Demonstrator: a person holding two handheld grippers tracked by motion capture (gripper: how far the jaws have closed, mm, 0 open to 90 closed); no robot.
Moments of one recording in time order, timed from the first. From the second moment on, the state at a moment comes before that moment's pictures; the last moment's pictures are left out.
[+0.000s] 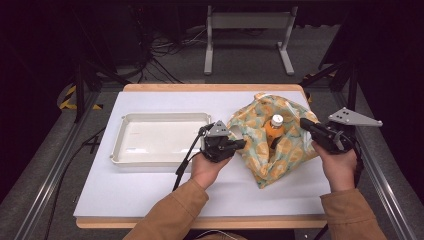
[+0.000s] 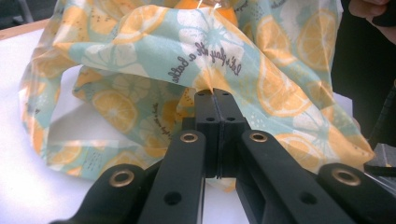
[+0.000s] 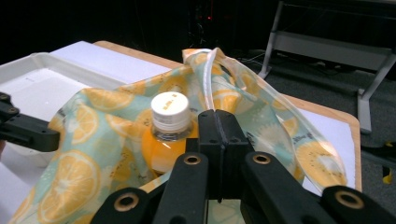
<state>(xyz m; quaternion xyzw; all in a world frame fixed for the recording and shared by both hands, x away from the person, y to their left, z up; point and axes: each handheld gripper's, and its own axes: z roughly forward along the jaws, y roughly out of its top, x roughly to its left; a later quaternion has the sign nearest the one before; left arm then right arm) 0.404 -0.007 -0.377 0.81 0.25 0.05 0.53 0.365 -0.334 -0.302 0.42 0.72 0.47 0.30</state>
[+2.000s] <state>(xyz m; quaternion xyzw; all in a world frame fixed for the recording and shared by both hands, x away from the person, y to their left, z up) 0.413 -0.007 -0.425 0.84 0.29 0.06 0.45 0.394 -0.372 -0.405 0.52 0.74 0.37 0.22</state>
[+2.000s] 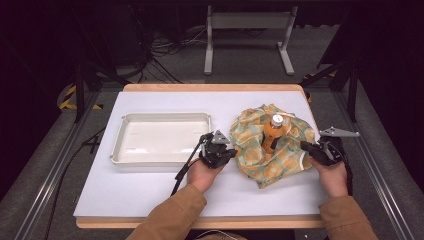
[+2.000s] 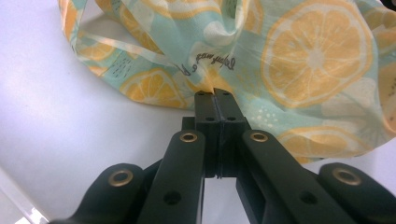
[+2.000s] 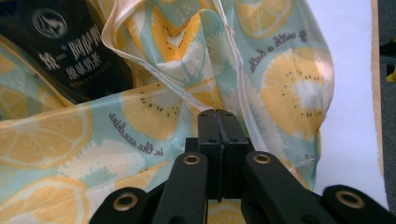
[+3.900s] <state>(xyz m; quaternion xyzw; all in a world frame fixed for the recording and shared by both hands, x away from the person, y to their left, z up) 0.407 -0.007 -0.424 0.84 0.28 0.05 0.45 0.469 -0.327 -0.379 0.46 0.76 0.42 0.22</state>
